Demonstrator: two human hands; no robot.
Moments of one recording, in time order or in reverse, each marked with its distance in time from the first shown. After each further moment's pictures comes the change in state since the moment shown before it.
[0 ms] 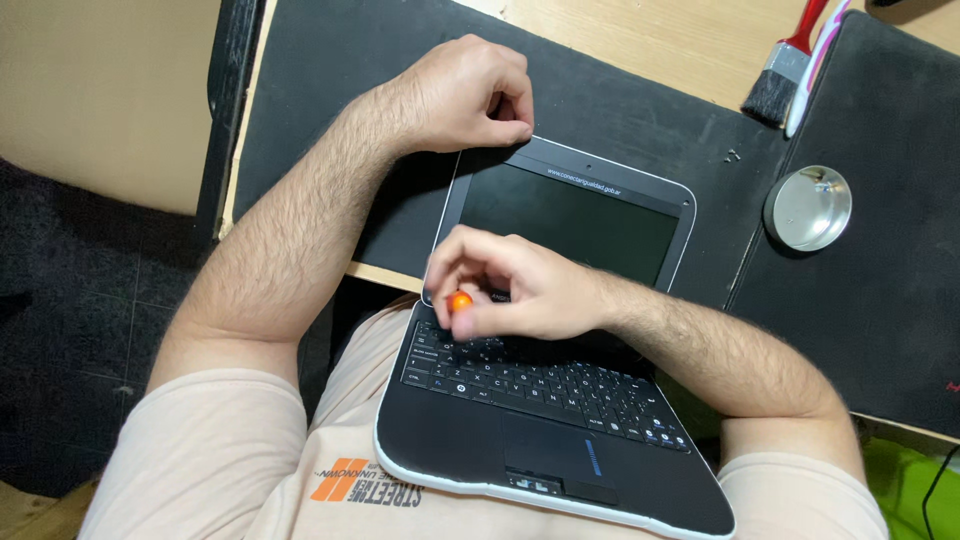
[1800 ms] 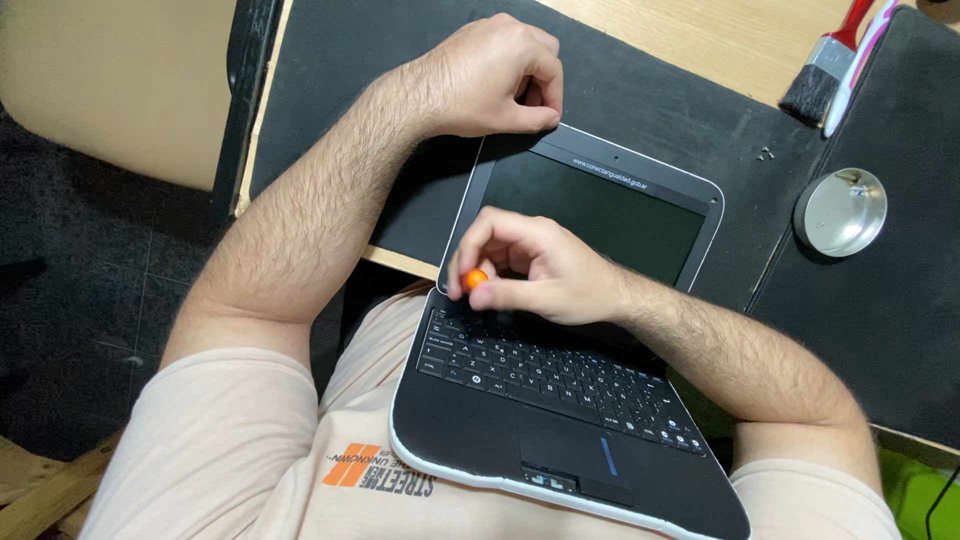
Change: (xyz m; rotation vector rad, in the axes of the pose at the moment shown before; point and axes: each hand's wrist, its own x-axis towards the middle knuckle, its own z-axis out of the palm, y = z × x) left_hand 0.000 -0.008 0.004 0.024 0.022 0.054; right_hand 0.003 0.019 0.001 0.090 0.095 -0.066
